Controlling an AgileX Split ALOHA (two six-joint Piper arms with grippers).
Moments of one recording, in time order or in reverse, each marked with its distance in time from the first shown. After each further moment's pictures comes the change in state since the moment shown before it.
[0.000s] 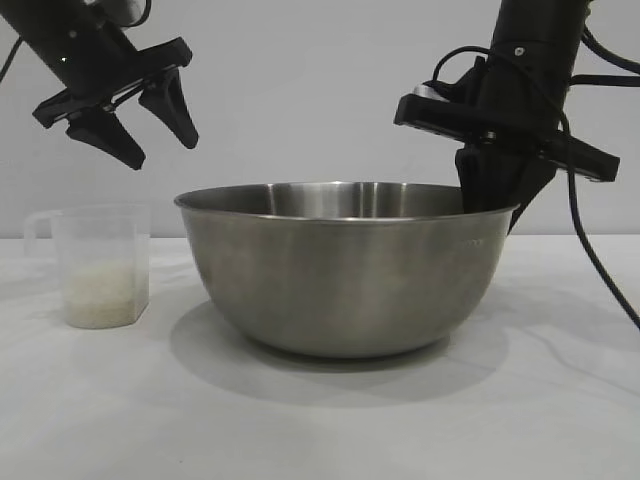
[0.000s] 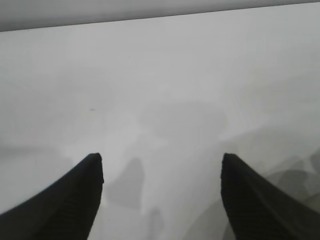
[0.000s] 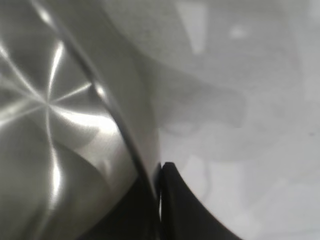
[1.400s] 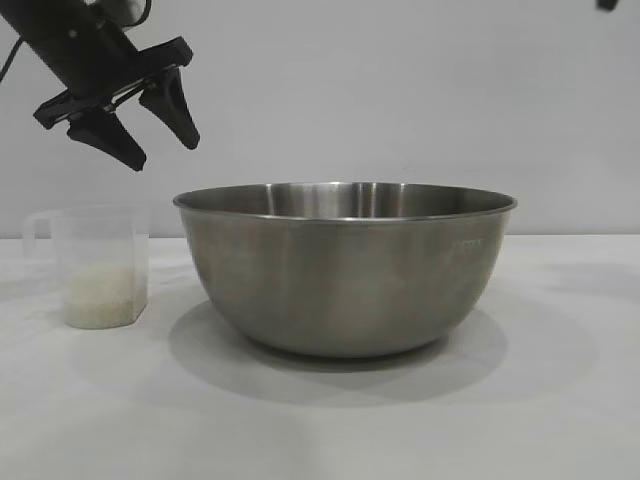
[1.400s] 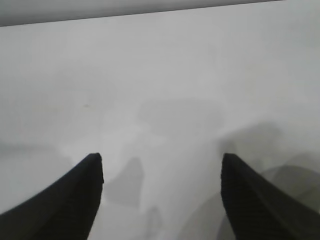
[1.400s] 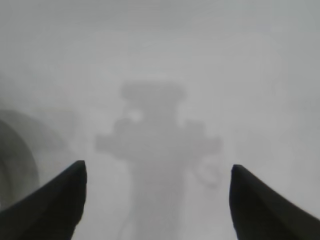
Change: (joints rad) left arm 0.000 0.000 0.000 0.000 0.014 0.000; right arm -0.291 -0.407 -0.161 -0.348 0.088 0.000
